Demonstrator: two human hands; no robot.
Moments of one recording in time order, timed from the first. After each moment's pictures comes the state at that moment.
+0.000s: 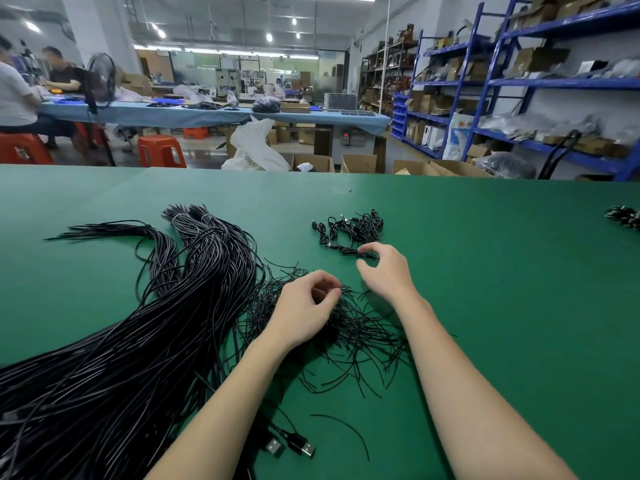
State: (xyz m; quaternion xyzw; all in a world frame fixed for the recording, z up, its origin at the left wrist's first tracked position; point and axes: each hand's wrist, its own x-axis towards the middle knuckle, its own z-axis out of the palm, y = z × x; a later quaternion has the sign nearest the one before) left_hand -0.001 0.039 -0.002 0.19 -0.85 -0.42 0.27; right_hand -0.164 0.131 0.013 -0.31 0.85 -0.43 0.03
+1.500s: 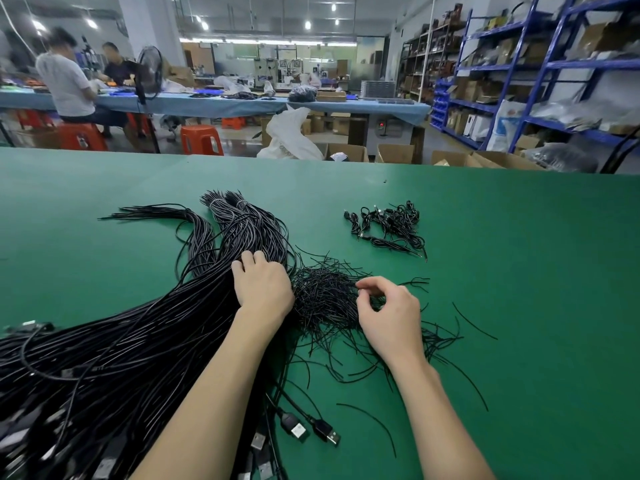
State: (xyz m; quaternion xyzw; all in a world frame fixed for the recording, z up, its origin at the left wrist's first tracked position) left_hand 0.027 -0.025 -0.002 0.47 -0.88 0.07 0.07; right_hand -0.073 0.143 -0.030 -0.33 0.79 -0.51 -0.03
